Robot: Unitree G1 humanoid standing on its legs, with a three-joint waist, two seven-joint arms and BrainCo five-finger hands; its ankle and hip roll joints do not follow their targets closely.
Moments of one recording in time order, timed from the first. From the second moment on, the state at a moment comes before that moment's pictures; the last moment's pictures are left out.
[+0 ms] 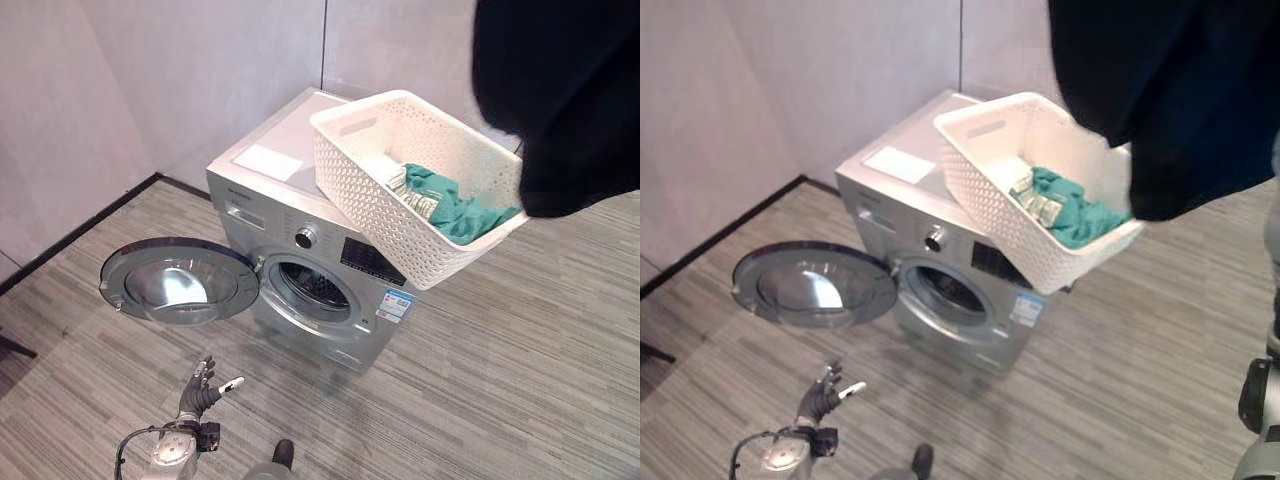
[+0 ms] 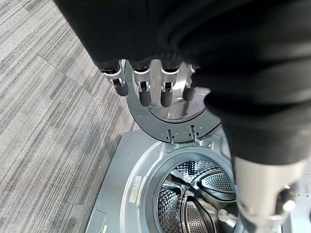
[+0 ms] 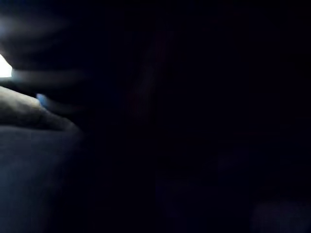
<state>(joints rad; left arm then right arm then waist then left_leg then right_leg) 0.16 0.34 -0.13 0.54 -0.29 -0.14 0.10 -0.83 -1.02 -0.18 -0.26 -0.73 0.09 -0.65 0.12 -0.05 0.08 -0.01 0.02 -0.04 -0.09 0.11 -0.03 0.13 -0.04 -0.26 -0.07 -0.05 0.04</state>
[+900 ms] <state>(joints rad) 0.21 0.23 -0.12 0.60 -0.26 -0.13 0.12 0.18 -0.50 -0.17 -0.55 -0.72 -0.08 -0.50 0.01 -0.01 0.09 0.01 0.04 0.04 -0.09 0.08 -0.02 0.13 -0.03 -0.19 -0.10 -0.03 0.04</state>
